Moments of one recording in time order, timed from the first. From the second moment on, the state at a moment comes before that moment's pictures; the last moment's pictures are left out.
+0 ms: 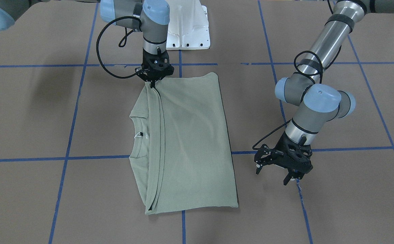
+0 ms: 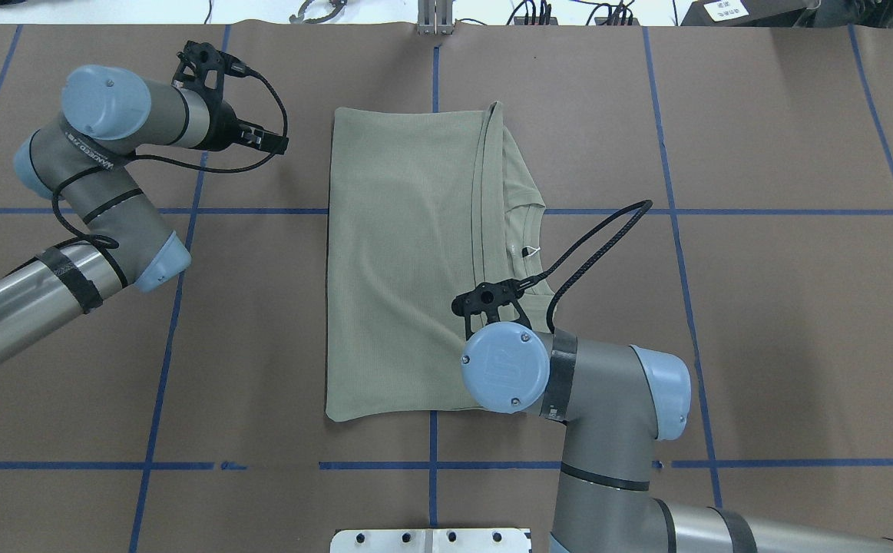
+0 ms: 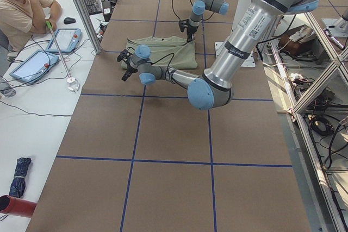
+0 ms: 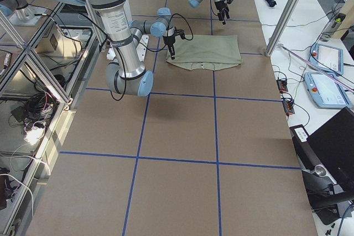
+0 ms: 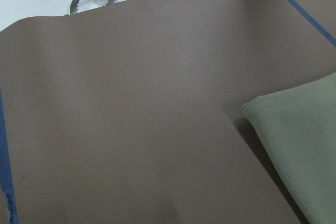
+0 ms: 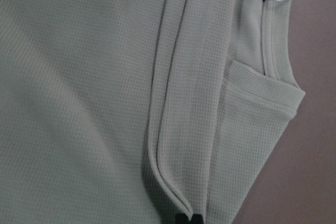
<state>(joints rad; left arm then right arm) -0.85 -2.18 -1.14 -2.53 -1.83 -0.70 0.29 -1.00 1.82 -1.76 1.55 1.09</state>
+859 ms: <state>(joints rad) -0.84 -2.17 -1.14 -2.54 -1.83 -0.71 0.24 -1.16 1.94 -1.75 1.54 1.44</state>
